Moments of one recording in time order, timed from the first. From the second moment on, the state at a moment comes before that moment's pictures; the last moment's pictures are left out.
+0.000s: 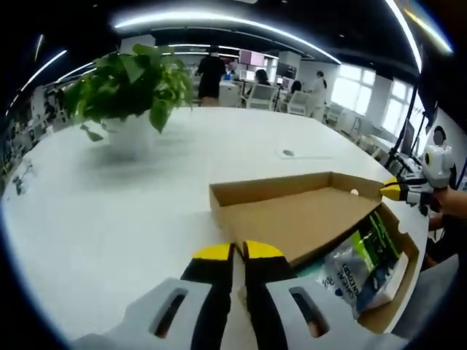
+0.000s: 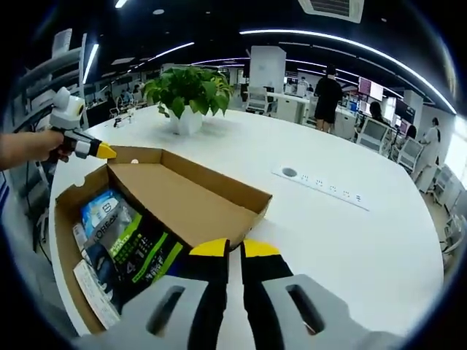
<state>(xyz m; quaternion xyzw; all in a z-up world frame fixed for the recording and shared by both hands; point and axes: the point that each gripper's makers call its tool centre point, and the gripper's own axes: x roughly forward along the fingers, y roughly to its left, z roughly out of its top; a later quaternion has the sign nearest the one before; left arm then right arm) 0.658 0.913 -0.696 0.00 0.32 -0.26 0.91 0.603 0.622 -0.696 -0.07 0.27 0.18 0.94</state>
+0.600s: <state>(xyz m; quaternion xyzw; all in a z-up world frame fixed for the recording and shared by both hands) 0.642 0.908 -0.686 0.02 0.32 -0.27 0.91 0.571 0.627 -0.695 -0.02 0.30 0.20 0.93</state>
